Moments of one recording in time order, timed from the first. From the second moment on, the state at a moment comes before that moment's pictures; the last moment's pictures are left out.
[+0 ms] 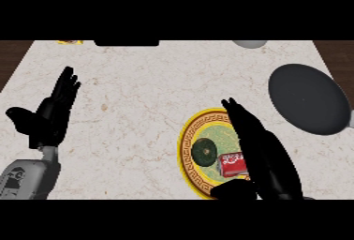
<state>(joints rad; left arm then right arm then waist) -0.22 0.32 -0.05 -1.47 0.16 0.19 0.06 -0.25 -0.24 0.53 -2.03 0.65 0.15 0.94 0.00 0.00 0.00</state>
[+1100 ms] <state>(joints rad) -0.20 0.26 0.02 -1.50 0.08 0.13 0.08 -0.23 -0.10 0.51 -1.75 0.75 0.30 0.81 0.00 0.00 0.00</state>
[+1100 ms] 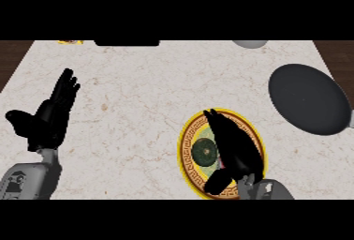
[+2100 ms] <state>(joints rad) -0.23 0.23 0.09 -1.47 0.05 0.07 0.08 -0.27 -0.01 0.48 -1.51 0.88 0.38 0.78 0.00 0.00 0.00</state>
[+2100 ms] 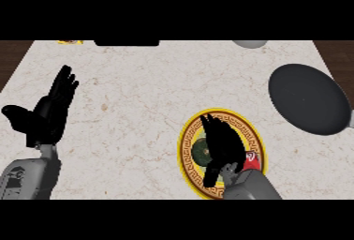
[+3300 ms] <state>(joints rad) -0.23 0.19 0.10 -1.48 0.01 0.06 0.08 -0.41 0.00 0.51 -1.21 0.82 0.26 0.66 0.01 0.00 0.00</state>
